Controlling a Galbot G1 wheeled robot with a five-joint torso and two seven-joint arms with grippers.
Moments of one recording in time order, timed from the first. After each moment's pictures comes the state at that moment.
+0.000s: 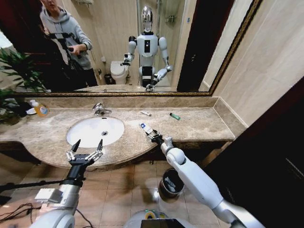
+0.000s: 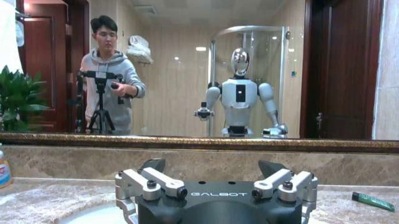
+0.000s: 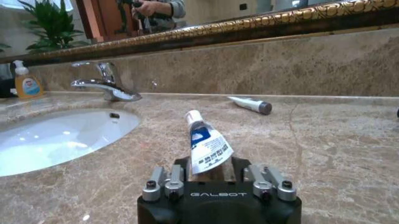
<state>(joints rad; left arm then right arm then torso) 1.84 -1.36 -0.82 -2.47 -0.37 0.04 0.05 -0.80 1.22 -0.06 1.56 0.50 -0.19 0.05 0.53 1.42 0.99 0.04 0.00</state>
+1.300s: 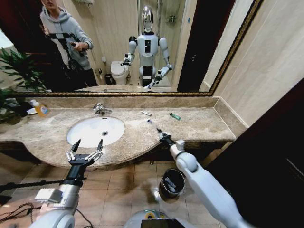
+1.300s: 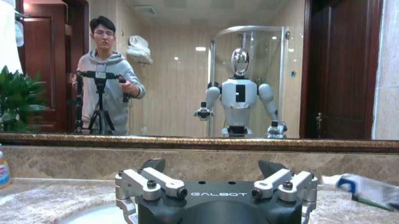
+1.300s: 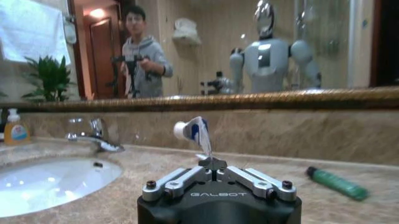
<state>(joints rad) 1.84 -1.36 -0.82 -2.47 -0.37 0.04 0.05 -1.12 1.12 0.20 1.88 0.42 -0.03 0.01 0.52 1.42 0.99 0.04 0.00</state>
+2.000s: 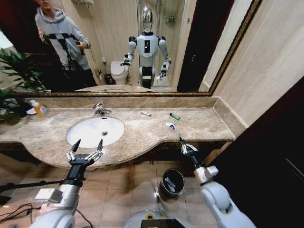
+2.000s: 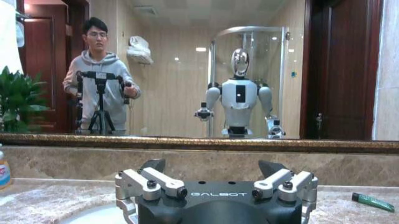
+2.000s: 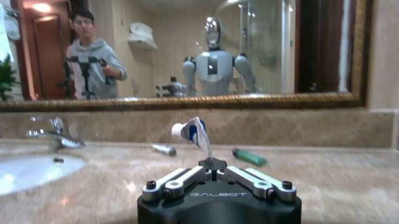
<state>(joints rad) 1.84 -1.36 -0.82 -2.47 -0.37 0.04 0.05 -1.66 1.20 0.50 2.12 0.30 0.14 0.02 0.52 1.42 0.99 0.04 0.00</state>
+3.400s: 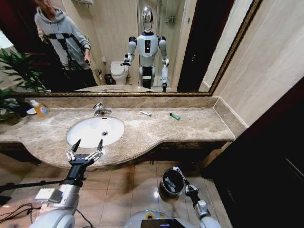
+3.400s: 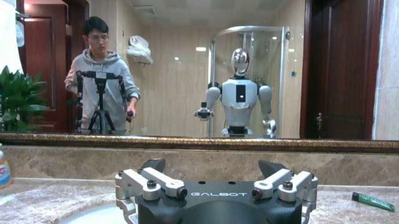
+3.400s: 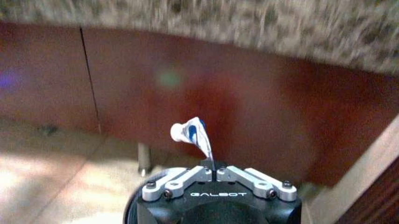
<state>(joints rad) 1.84 -1.36 -0.82 -2.47 -0.37 0.04 0.05 -1.48 1.29 0.41 1.19 0.08 0.38 0.02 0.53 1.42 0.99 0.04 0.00</state>
